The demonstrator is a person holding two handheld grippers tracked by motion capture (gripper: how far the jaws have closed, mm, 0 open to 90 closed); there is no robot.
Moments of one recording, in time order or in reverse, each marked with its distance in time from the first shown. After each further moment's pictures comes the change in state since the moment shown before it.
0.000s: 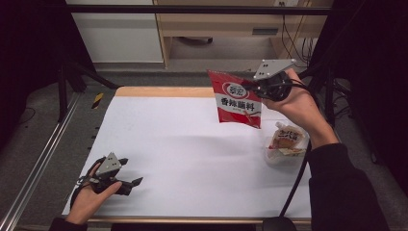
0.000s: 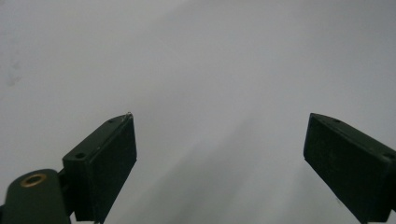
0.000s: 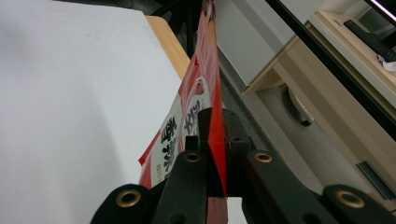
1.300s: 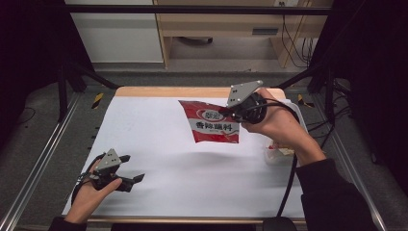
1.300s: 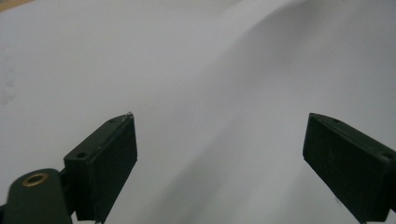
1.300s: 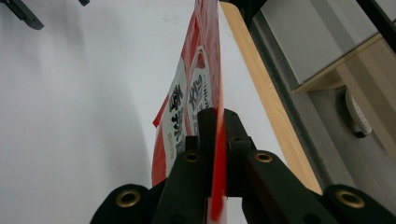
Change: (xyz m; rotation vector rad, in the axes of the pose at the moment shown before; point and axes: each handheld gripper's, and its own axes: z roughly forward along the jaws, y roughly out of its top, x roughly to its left) left arm 0.002 0.009 0.000 -0.040 -0.030 -0.034; right arm 0.069 0.023 0.017 0.081 0.198 -0.103
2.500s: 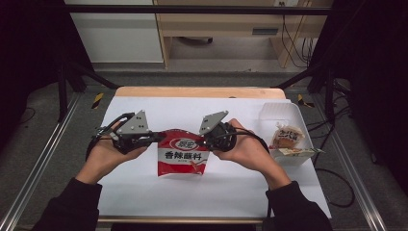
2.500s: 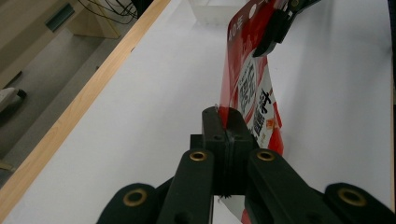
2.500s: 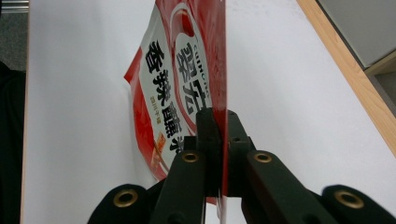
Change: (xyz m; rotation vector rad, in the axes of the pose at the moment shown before) left arm -0.029 0.168 -0.014 0.010 -0.147 0.397; right arm 0.069 0.000 0.071 0.028 0.149 0.118
